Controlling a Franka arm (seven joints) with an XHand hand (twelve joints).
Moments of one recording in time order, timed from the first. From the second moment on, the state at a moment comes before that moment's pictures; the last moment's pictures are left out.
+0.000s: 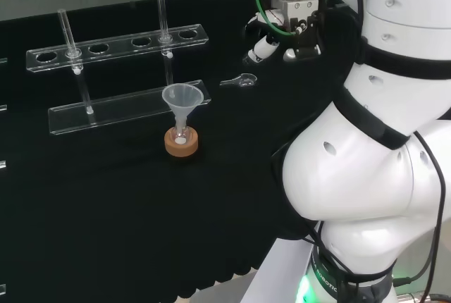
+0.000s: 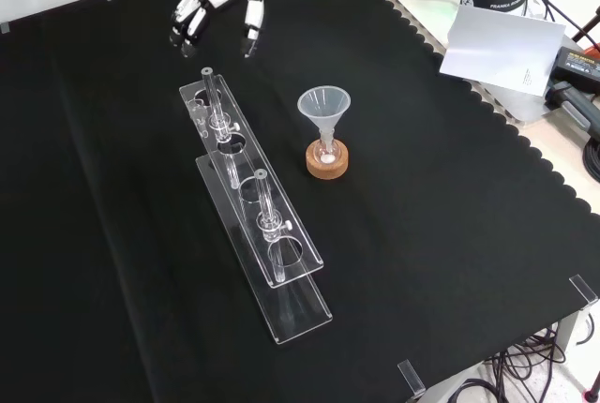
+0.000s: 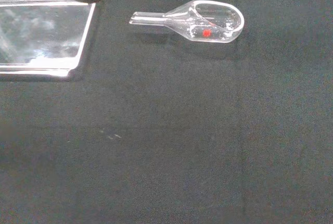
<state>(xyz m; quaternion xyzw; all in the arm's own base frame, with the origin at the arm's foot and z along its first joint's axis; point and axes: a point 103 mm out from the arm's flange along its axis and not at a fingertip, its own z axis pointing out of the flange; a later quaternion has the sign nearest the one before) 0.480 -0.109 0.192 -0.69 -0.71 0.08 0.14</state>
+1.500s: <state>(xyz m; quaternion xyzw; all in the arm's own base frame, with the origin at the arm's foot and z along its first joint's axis) 0.379 0.004 0.270 -0.69 -0.70 0.11 0.14</state>
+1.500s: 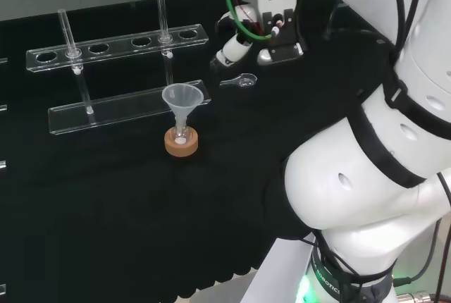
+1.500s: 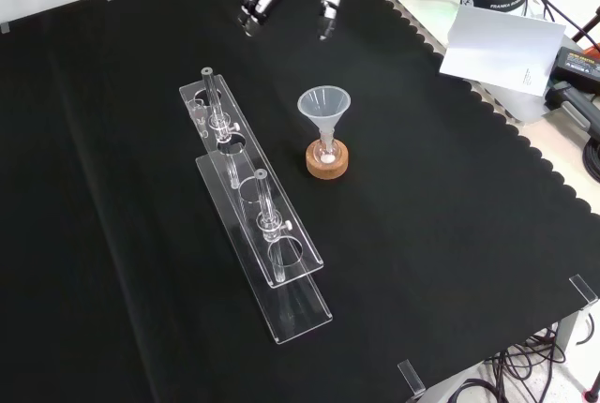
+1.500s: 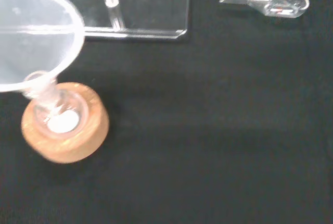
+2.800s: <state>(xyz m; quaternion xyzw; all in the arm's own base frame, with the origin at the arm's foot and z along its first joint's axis) 0.374 0.070 0.239 -0.64 -0.72 0.17 0.21</state>
